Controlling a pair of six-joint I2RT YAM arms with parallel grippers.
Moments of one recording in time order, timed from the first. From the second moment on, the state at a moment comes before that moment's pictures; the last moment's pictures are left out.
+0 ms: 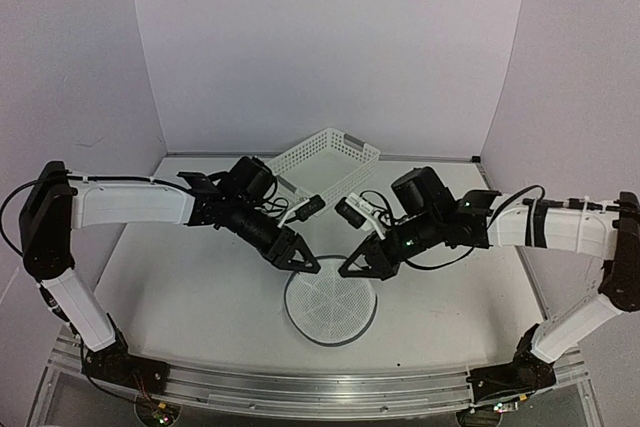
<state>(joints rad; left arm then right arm) -0.85 1.67 1.17 -0.36 0.77 -0.18 0.87 1.47 0.97 -0.30 -0.61 0.13</state>
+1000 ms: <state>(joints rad) -0.78 1.19 0.76 0.20 0.34 -0.80 0.90 1.19 0.86 0.14 0.08 0.73</state>
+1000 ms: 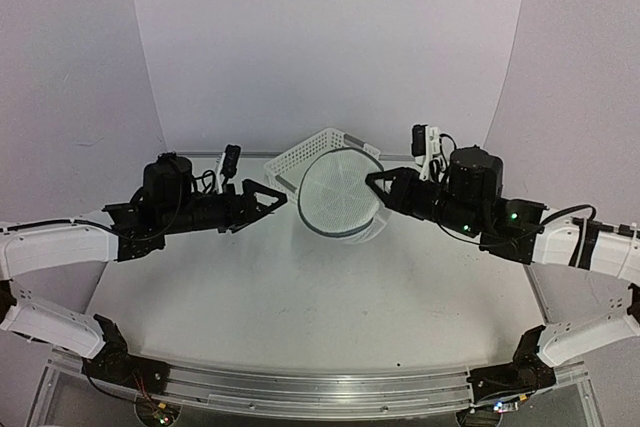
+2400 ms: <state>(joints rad) -0.79 1.27 0.57 0.90 0.44 -1.23 1.05 1.33 0.91 0.42 0.20 0.76</state>
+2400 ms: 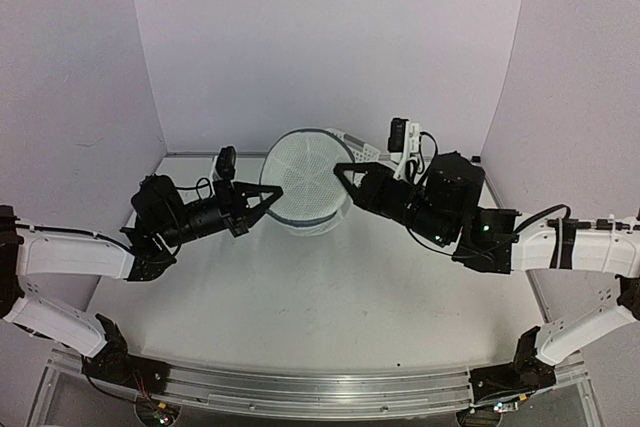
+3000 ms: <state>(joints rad) -0.77 1.39 0.66 0.81 0.73 -1.09 1.04 0.97 0.86 -0.02 0.24 0.52</state>
